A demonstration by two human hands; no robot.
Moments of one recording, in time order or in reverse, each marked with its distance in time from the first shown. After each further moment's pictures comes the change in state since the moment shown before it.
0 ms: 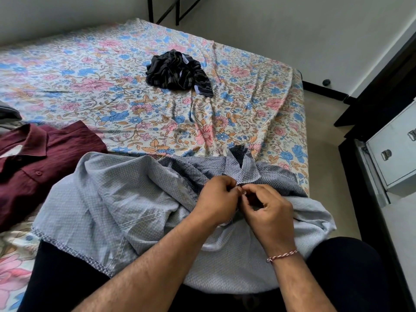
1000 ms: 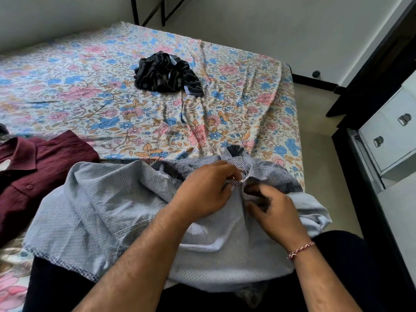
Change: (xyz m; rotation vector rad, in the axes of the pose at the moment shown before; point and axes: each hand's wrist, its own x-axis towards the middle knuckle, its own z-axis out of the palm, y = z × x) left_hand 0.003 0.020 -0.045 0.554 -0.095 0.604; right_hand -0.002 0.034 -0.022 0.106 -0.345 0.265
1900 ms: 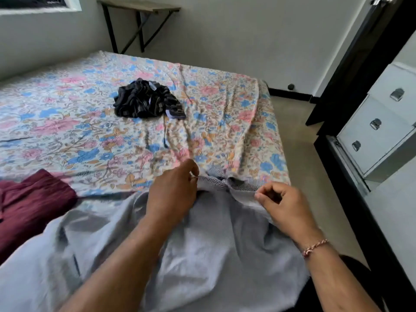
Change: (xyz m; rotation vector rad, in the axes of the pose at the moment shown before) left_hand 0.049 -0.039 -0.021 0.191 0.253 -0.259; right_hand 0.049 -0.001 -0.046 0.106 0.234 0.165
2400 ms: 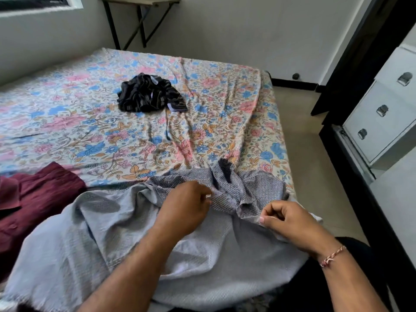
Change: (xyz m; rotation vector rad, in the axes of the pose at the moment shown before) left_hand -0.059 0.016 0.010 -0.093 -0.302 0.023; right_hand -0.052 0.025 -0.023 0.033 -0.458 0.168
